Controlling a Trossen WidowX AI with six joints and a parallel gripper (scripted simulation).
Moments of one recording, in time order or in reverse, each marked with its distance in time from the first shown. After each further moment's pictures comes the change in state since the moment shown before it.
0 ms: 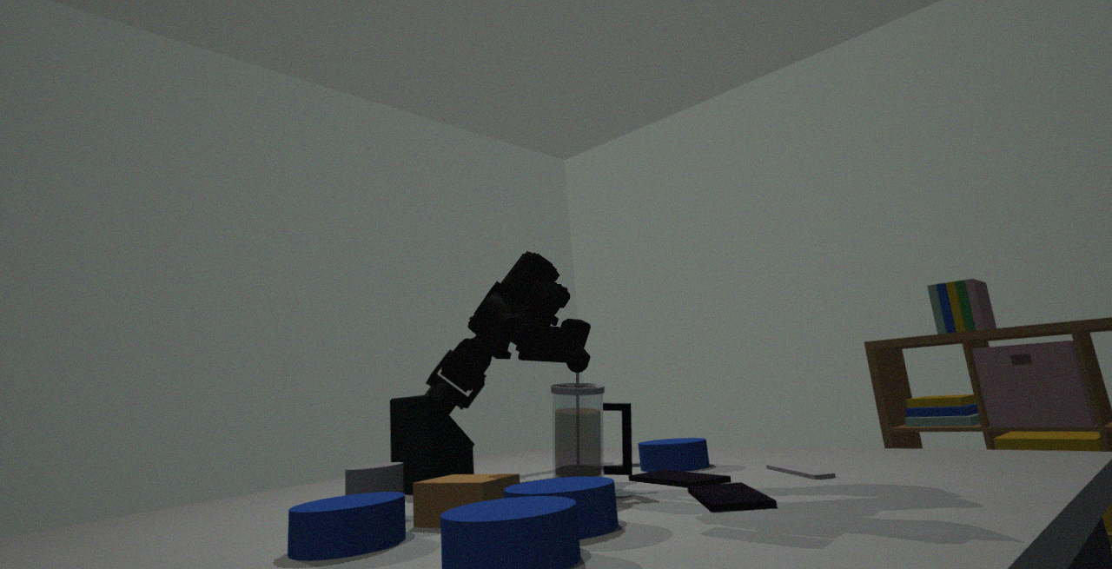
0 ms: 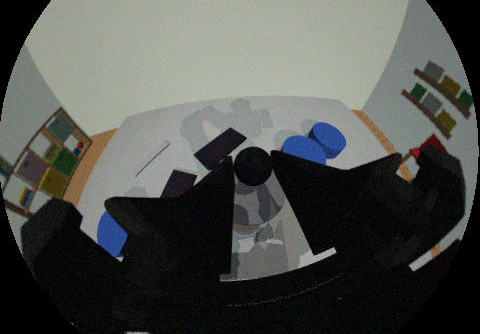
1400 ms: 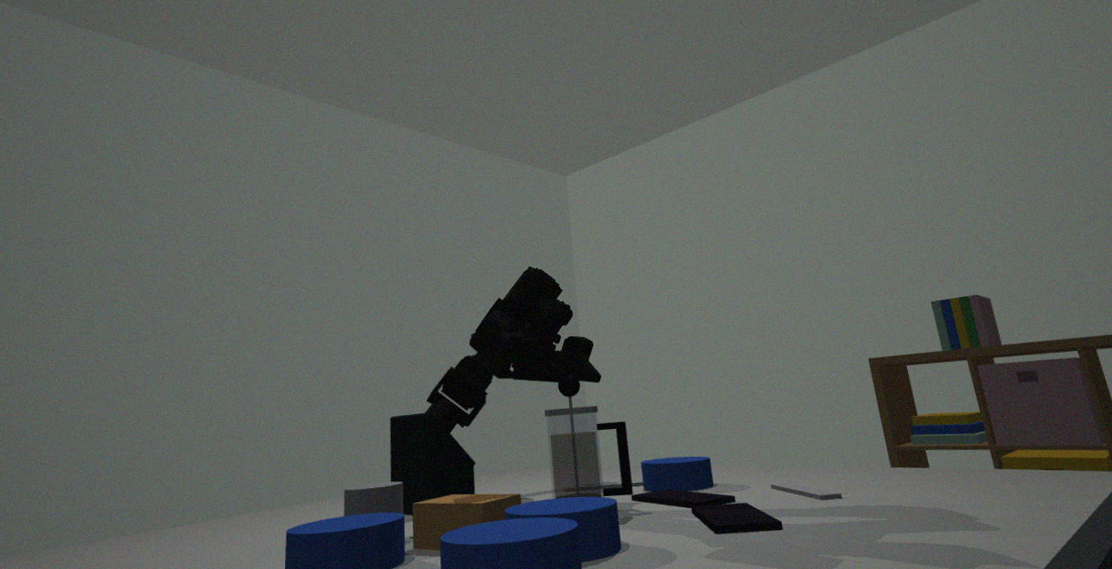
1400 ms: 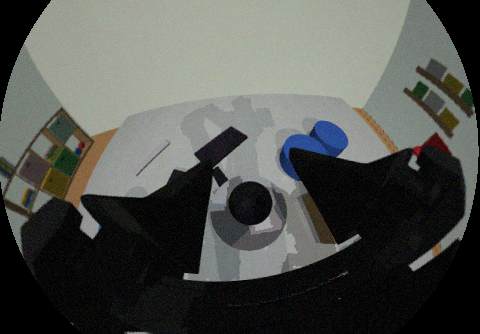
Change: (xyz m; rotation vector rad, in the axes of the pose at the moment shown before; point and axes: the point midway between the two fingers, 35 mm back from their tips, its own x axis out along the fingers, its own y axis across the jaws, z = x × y) arm 0.003 0.000 0.000 0.007 0.010 0.010
